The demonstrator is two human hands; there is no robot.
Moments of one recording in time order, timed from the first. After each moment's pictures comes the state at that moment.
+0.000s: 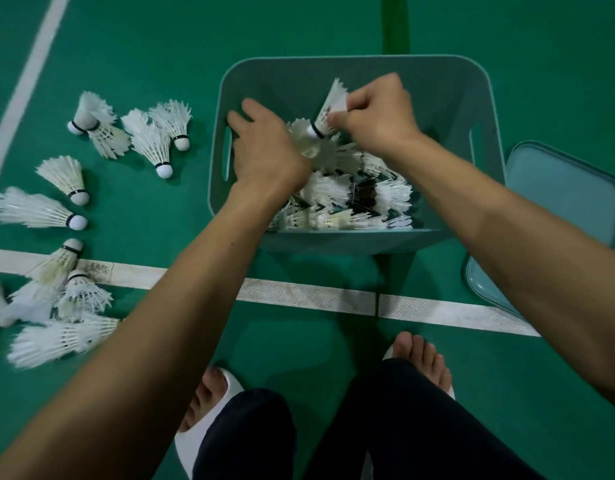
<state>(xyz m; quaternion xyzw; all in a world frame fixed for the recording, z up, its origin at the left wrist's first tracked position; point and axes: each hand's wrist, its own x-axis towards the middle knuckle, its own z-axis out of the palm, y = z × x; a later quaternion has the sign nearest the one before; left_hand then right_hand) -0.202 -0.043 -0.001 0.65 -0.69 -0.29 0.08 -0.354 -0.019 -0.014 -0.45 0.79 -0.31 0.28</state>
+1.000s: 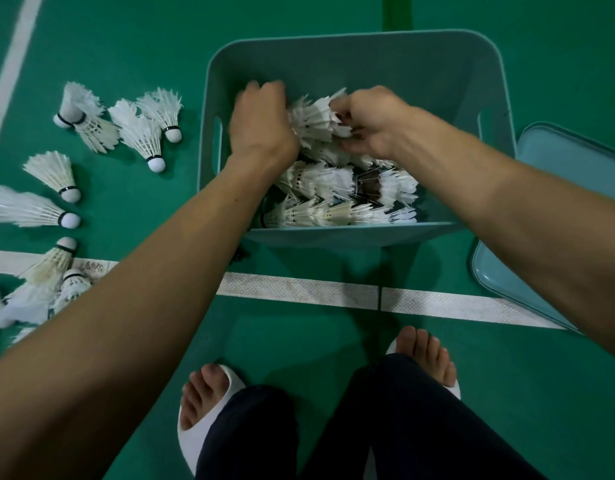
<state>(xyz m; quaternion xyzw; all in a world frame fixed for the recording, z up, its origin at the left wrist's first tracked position) -0.209 -0.086 -0.043 0.56 -0.81 -0.15 0.08 -0.353 -0.042 -0.038 -0.16 0.73 -0.39 0.53</state>
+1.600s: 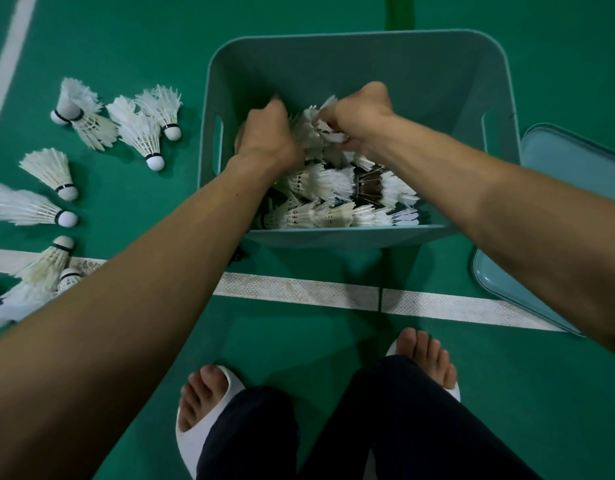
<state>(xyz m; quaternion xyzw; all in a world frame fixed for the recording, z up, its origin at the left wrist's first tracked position) -0.206 -0.086 -0.054 0.57 -0.78 -0.25 0.02 -0.345 -0.057 -0.060 -0.25 0.83 -0.33 0.38</state>
